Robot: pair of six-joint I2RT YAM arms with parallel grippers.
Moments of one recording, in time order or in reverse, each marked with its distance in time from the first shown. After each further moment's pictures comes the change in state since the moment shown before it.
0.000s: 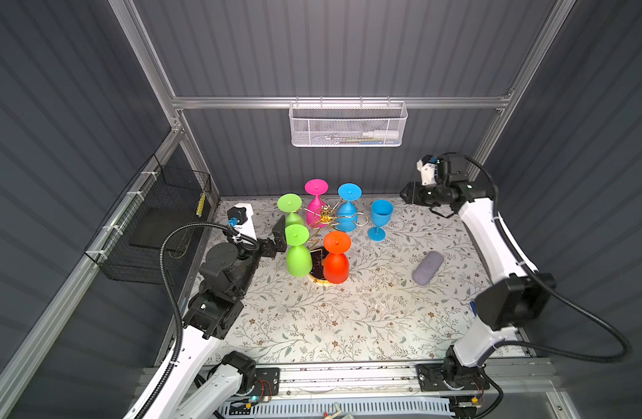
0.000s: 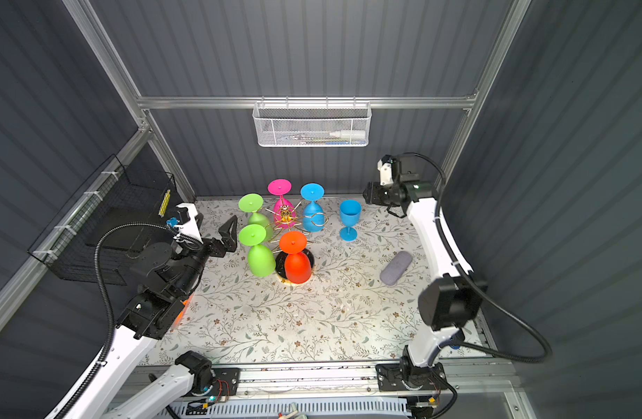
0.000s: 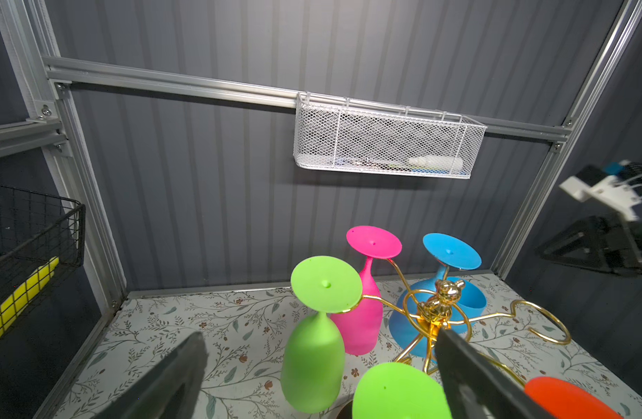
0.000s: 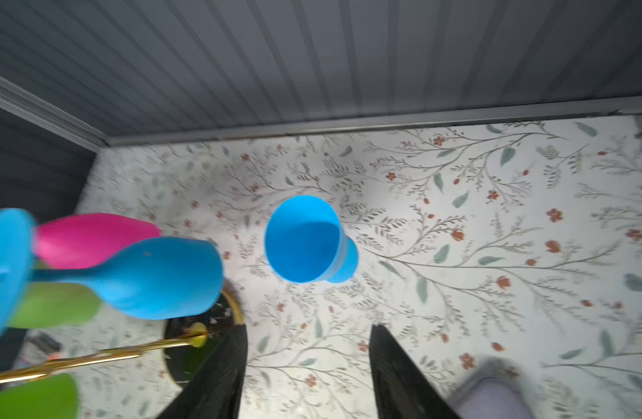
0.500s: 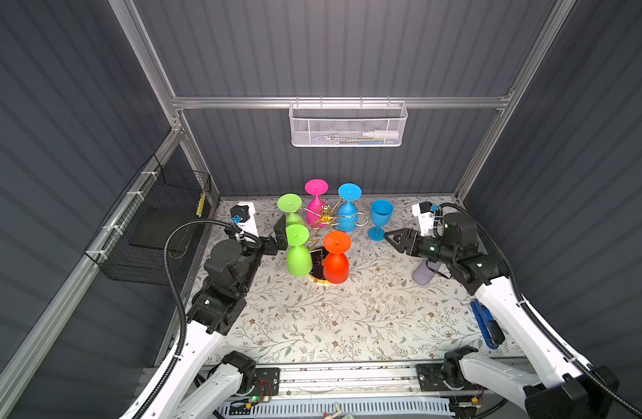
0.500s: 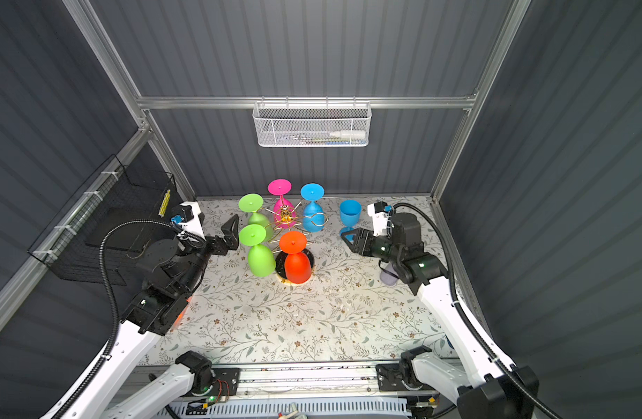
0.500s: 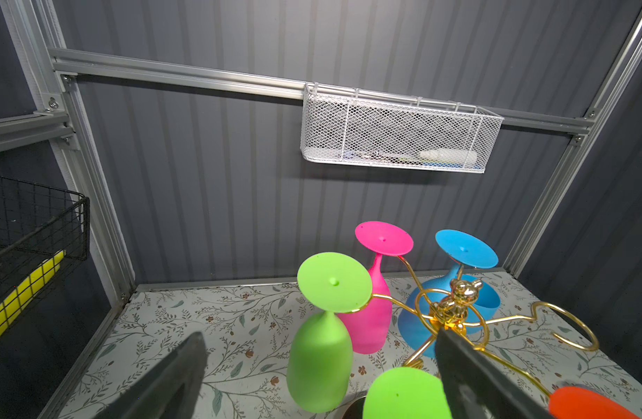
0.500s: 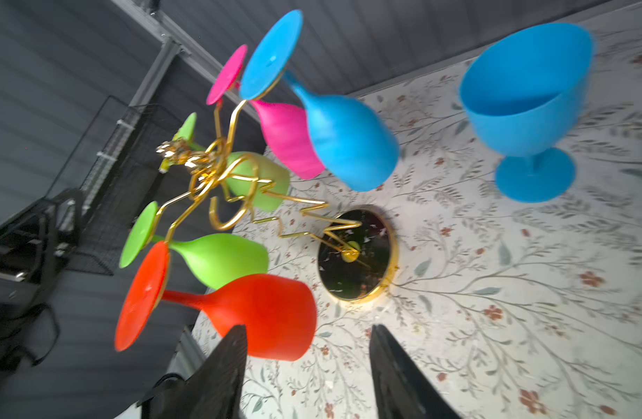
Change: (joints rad) left arm 0.000 0.026 0.000 0.010 -0.026 0.004; right arm 0.195 -0.581 -0.741 0.438 -0.246 0.356
